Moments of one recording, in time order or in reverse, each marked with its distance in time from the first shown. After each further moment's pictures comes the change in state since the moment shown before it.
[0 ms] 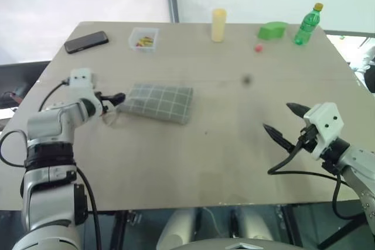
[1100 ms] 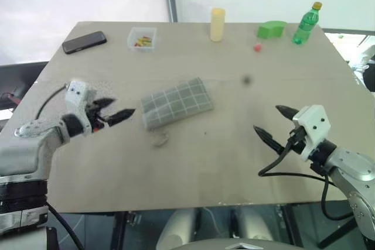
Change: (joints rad) left arm 0.355 0.152 -0.025 -0.239 0.201 -0.853 -0.301; right arm -0.014 0.058 0.074 0.006 -0.010 -0.013 -0.033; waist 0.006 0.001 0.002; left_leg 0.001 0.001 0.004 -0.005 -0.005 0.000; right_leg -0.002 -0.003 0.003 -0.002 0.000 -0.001
